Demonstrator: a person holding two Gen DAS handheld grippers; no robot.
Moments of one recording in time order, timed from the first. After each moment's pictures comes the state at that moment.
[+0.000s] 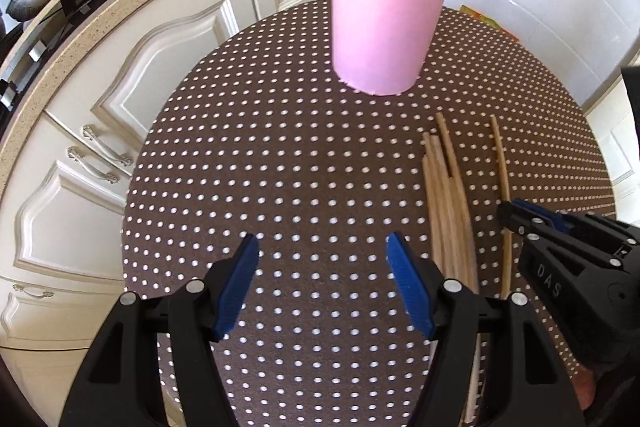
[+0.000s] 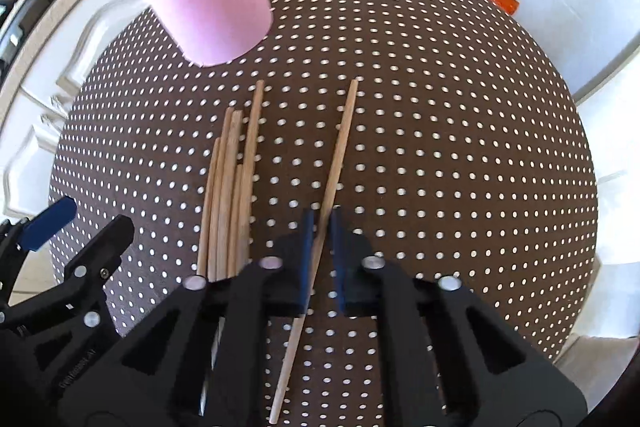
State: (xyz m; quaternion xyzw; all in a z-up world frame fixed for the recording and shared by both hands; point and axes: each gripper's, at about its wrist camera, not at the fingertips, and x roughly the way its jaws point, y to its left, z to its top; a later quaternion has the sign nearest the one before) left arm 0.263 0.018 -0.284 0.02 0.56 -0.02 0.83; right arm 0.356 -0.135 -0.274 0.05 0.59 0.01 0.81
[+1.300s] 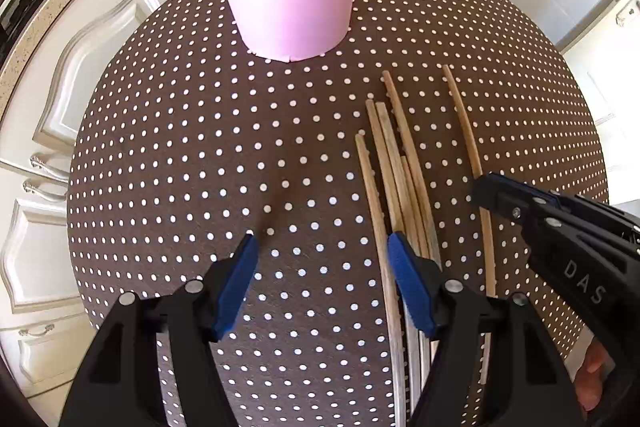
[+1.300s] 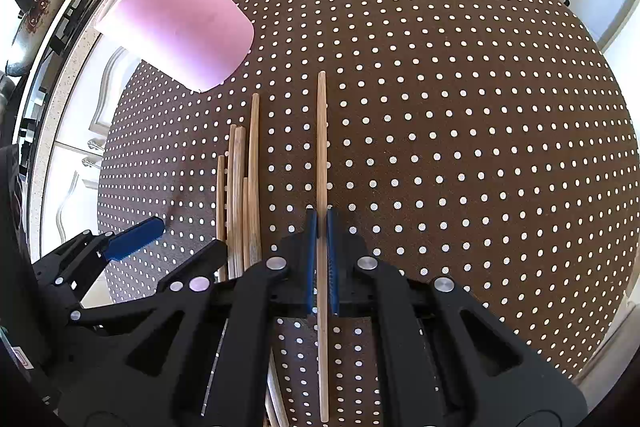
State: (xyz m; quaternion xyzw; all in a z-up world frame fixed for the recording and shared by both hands) left arm 0.297 -0.025 -0.314 0.06 0.63 -0.09 0.76; right arm 0.357 -0.177 -0.266 0.17 0.59 0.04 0.79
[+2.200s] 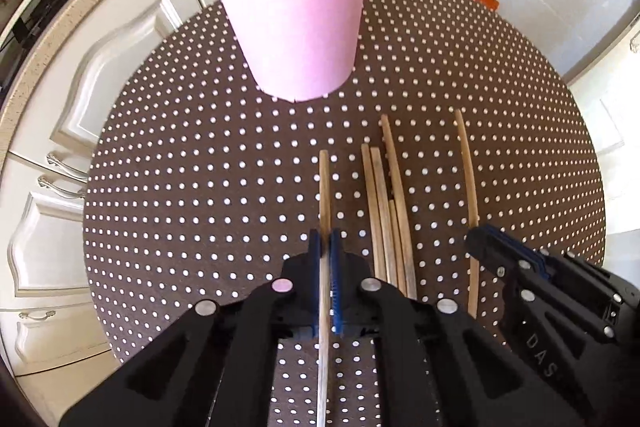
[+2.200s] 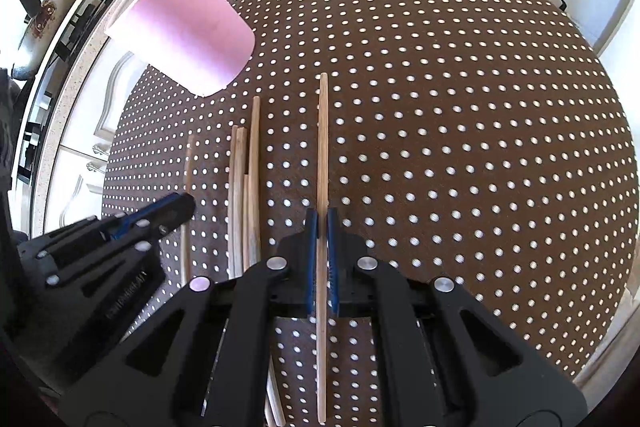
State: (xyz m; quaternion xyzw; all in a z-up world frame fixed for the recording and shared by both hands) left arm 0.328 -0.066 -0.286 0.05 0.61 -0.06 0.79; right arm 0.343 -0.185 -0.257 0.18 0.58 0.04 0.80
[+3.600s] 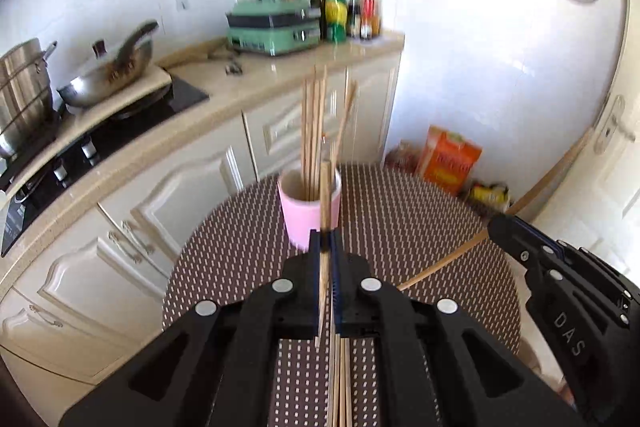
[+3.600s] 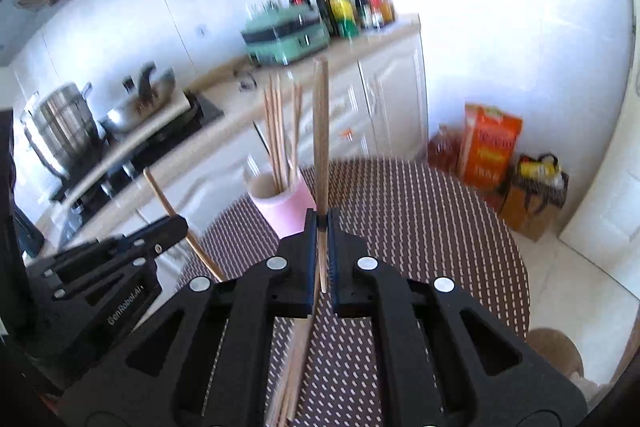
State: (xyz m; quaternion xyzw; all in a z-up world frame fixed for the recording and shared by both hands) left arm 0.211 -0.072 -0.076 -0.01 0.37 -0.01 0.93; right arm 0.263 -0.229 -0.058 0.13 0.32 0.09 0.93
